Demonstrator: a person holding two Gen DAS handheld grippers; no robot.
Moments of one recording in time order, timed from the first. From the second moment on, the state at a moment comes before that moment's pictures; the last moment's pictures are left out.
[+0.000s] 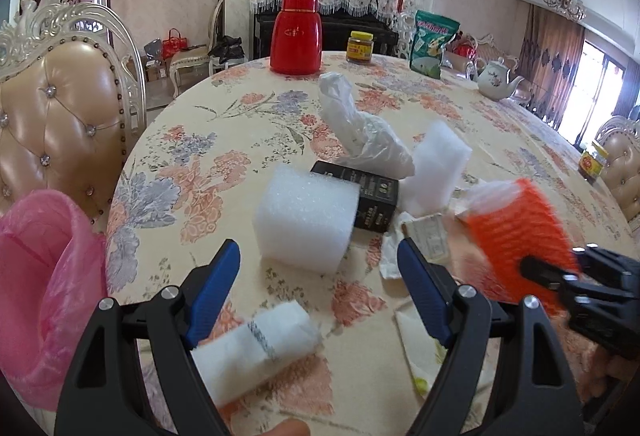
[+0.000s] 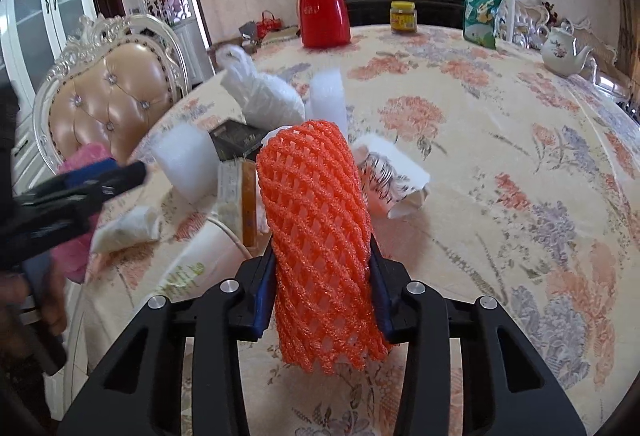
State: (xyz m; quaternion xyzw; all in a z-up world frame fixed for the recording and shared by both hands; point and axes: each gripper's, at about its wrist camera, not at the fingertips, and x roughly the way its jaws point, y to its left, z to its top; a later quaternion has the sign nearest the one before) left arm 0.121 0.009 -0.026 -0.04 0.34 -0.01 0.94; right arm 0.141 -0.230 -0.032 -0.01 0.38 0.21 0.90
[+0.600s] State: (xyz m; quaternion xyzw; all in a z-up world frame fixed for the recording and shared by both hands) left arm 0.170 0.013 -0.046 -0.02 0.38 -0.01 0.92; right arm 0.140 -0.245 -0.003 0.01 0.35 0.20 0.91
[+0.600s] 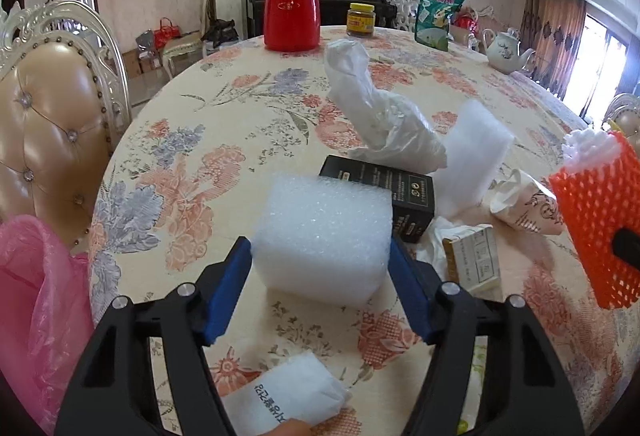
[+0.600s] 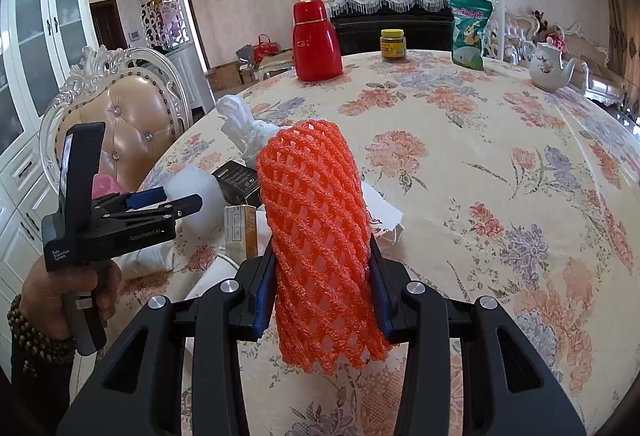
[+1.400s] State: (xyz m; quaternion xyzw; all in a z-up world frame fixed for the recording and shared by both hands) left arm 0.095 0.054 0.017 -0.04 0.30 0.02 0.95; right arm 0.131 -0.210 0.014 -0.01 0.33 0.22 0.92
